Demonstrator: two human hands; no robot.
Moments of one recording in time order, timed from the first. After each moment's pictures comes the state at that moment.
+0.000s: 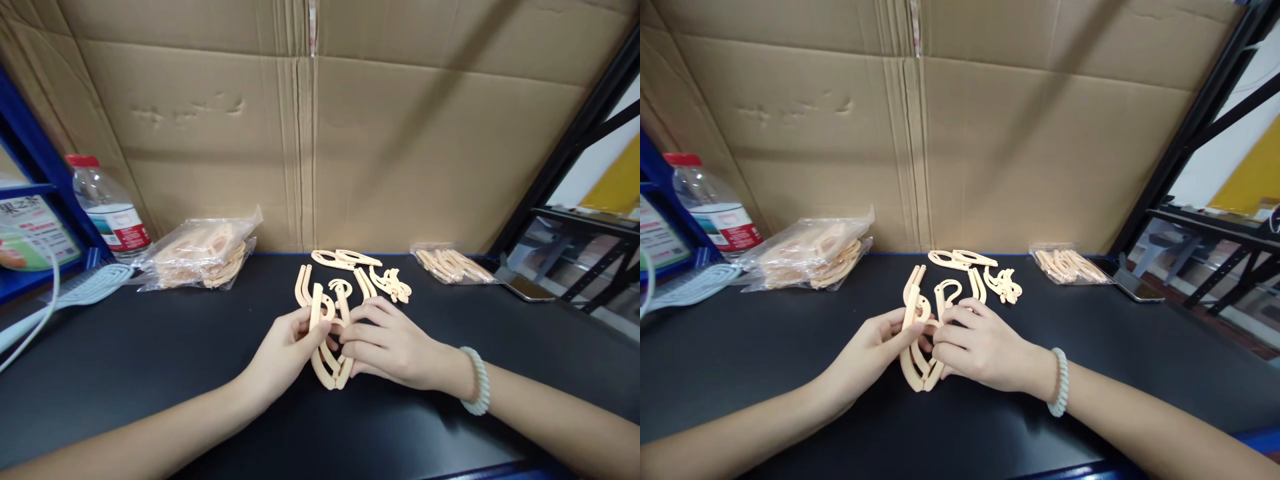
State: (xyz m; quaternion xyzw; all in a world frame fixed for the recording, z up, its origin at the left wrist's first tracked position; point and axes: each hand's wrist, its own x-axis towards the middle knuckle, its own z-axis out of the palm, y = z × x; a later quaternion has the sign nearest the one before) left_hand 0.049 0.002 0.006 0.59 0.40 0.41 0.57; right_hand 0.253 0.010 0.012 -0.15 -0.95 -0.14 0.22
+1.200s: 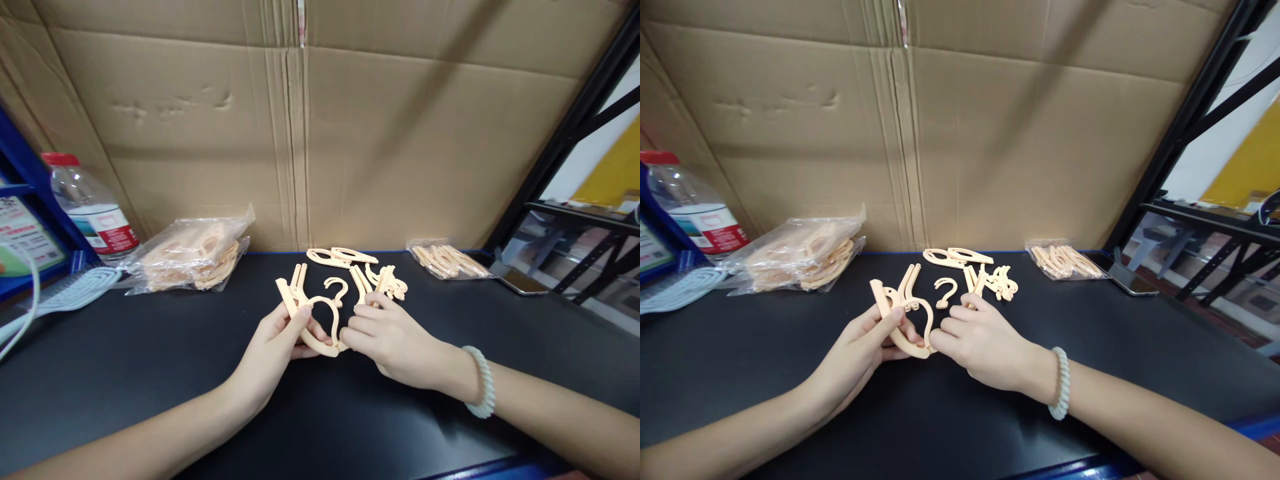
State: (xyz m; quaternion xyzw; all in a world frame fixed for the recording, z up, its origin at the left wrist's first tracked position) left_hand 0.045 0.005 -0.003 0.51 0.40 0.46 0.61; right_hand 0.254 0.012 0.009 -0.23 -0.95 -0.16 0.16
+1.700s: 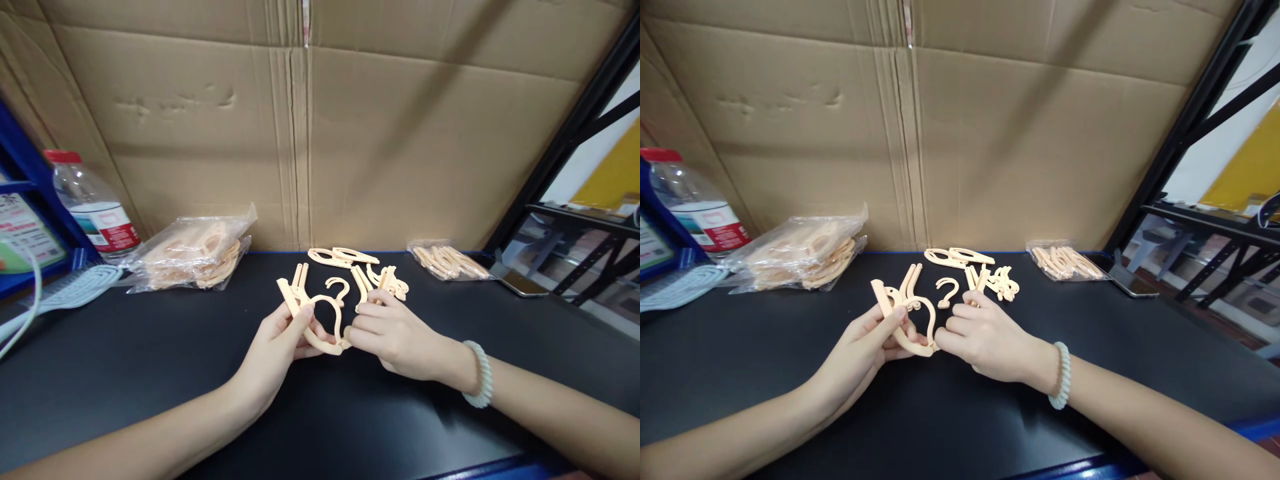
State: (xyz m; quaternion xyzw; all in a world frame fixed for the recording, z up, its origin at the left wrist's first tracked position) left_hand 0.045 0.004 -0.004 0.47 0.40 0.48 0.63; right_hand 0.256 0.017 0.012 -0.18 -0.94 -0.21 0.18
